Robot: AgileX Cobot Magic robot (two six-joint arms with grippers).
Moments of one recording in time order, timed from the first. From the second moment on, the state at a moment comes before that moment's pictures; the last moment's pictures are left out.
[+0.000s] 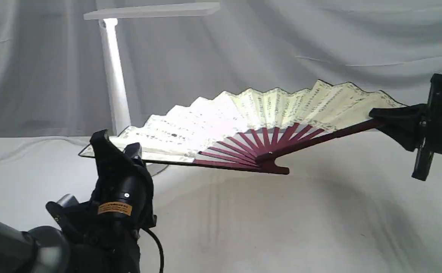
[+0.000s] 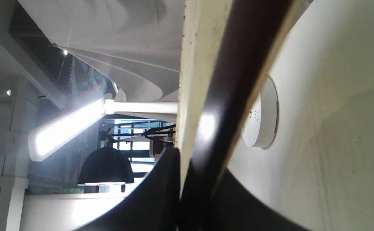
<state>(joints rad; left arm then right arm) -0.67 2.05 -0.86 -0.83 -1.17 -1.53 -0.50 2.07 -1.20 1.74 1.26 -0.83</state>
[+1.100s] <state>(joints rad) -0.67 1.94 -0.86 -0.89 -1.16 -1.46 -0.52 1.92 -1.13 1.77 1.27 -0.84</state>
